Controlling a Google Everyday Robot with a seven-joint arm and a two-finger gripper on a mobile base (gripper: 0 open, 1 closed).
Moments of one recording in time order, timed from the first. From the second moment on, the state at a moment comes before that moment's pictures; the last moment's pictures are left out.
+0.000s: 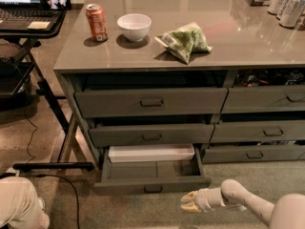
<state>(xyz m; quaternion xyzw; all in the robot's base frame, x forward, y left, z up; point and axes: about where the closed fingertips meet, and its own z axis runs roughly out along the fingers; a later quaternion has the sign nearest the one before) 0.477 -0.174 0.179 -0.59 0.70 0.26 0.31</state>
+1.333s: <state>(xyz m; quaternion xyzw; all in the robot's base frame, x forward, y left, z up) 0.565 -0.214 0.176 -0.55 0.72 0.22 0.36</state>
